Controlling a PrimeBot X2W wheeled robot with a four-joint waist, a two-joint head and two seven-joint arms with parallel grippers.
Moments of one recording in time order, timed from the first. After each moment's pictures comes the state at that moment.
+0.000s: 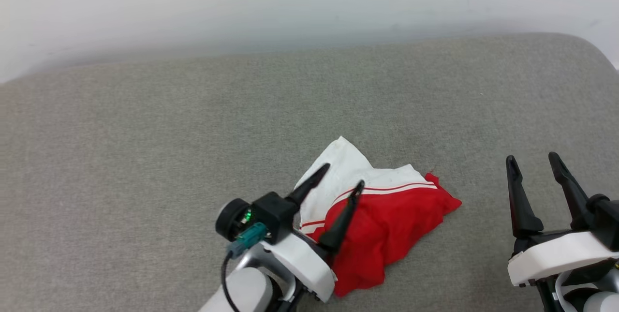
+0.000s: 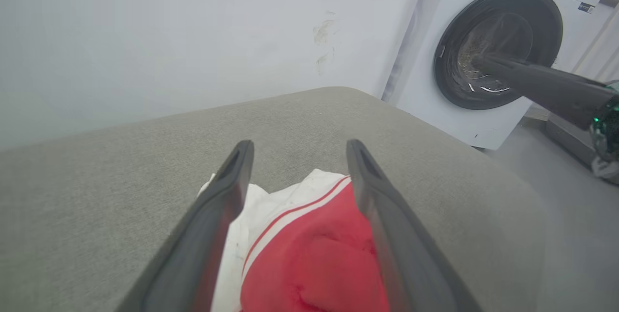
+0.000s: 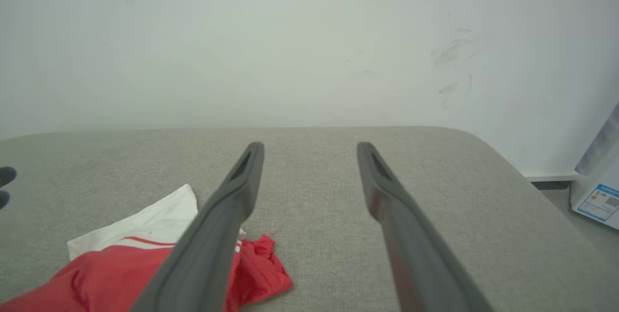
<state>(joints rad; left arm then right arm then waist) -0.31 0.13 -0.62 0.21 -0.41 -0.06 -0.20 -0.02 -0.05 -0.10 -0.16 0.11 0.13 0.02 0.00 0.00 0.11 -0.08</state>
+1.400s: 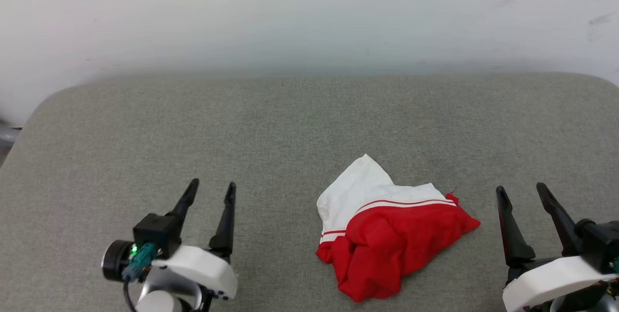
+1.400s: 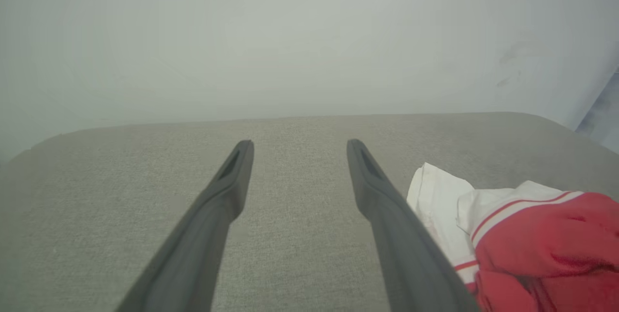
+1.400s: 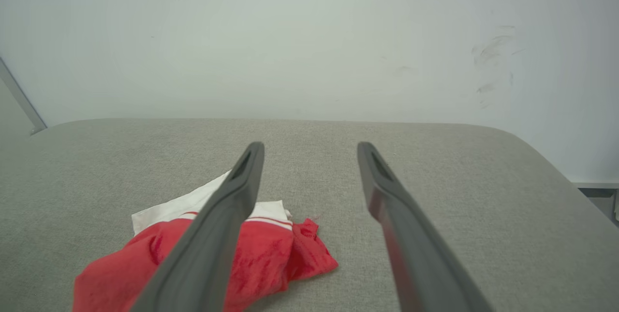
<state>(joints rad) -0.13 0.29 -0.35 0.16 -0.41 0.09 -0.24 0.08 -0.05 -0.08 -0.19 0.13 0.13 0.06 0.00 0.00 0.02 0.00</state>
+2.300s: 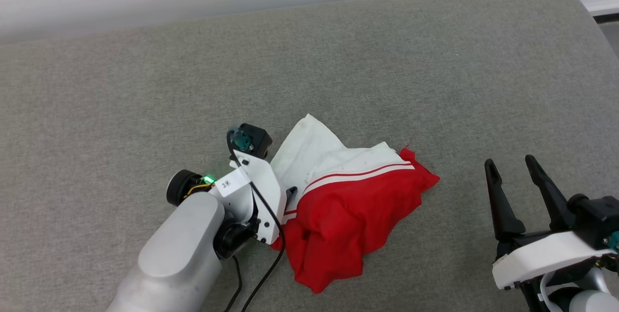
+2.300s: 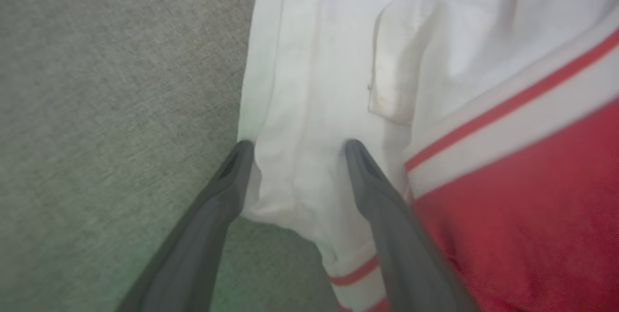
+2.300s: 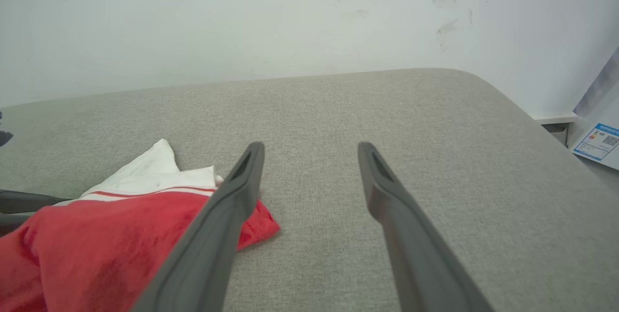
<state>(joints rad) -0.60 0.21 -0.58 0.54 -0.56 -0.08 0.57 -0.02 -0.05 -0.05 -0.14 0.16 0.13 0.03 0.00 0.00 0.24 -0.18</state>
